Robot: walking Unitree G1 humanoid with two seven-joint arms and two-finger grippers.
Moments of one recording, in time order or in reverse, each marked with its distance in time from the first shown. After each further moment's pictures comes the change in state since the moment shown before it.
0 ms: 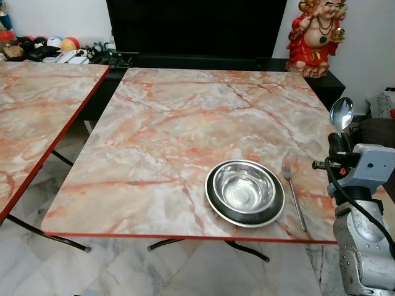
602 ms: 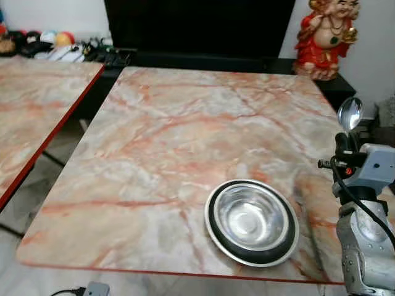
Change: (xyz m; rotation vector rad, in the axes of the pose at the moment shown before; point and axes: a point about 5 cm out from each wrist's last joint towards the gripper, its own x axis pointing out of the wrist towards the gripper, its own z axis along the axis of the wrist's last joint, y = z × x) left arm 0.000 -0.001 -0.001 -0.001 0.002 -0.013; right arm 0.000 0.006 -0.002 0.012 0.002 -0.006
